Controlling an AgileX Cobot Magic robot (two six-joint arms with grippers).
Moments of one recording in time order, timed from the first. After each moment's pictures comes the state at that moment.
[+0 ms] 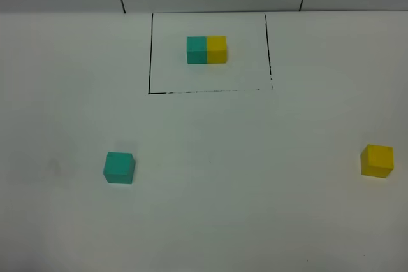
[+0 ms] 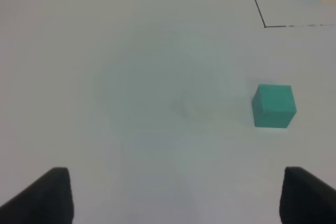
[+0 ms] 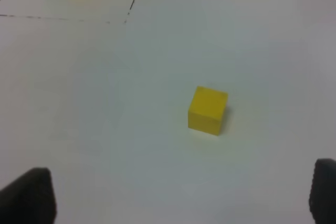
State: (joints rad) left arm 0.01 0.00 -0.50 -0.07 1.04 0.05; right arm 0.01 -0.01 -0.48 0.05 1.05 0.00
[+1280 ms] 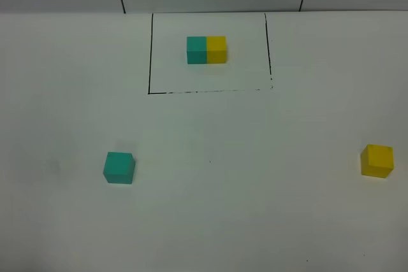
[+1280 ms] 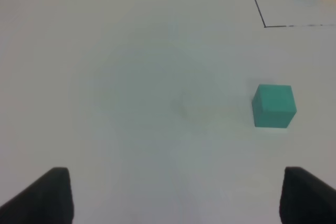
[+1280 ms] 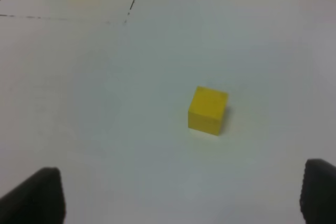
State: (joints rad) left arm 0.01 0.00 -0.50 -0.07 1.04 0.05; right arm 0.01 -0.01 -0.48 0.05 1.05 0.00
